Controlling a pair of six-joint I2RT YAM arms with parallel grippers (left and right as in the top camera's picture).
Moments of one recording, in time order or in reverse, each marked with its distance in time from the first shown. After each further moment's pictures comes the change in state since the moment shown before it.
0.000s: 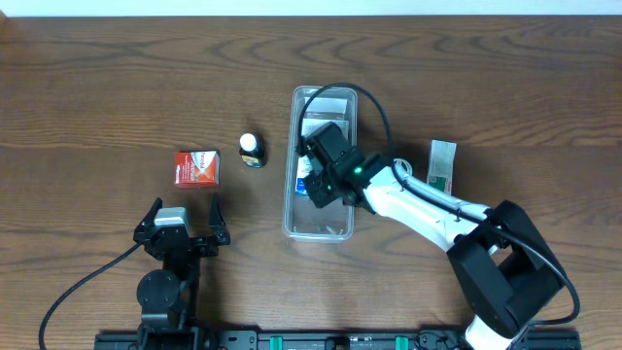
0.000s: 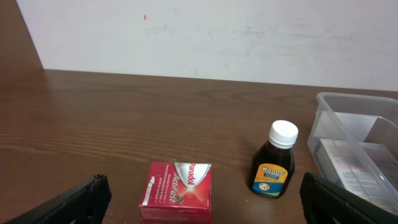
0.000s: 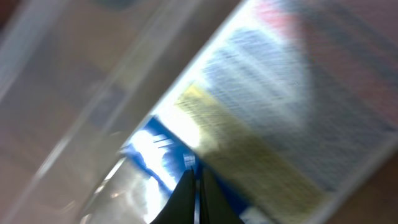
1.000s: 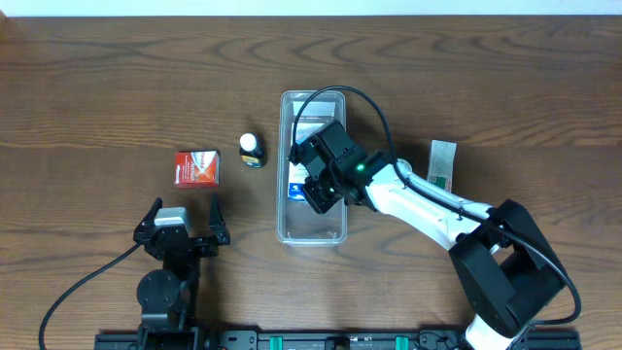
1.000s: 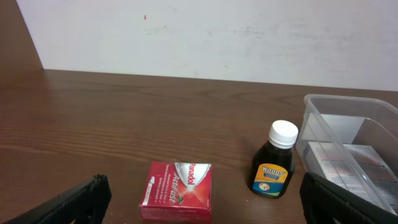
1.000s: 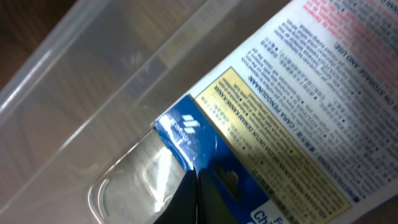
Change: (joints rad) left arm 0.000 0.000 0.000 0.000 0.000 0.000; right arm -0.003 -0.001 0.008 -0.039 -0.191 -0.174
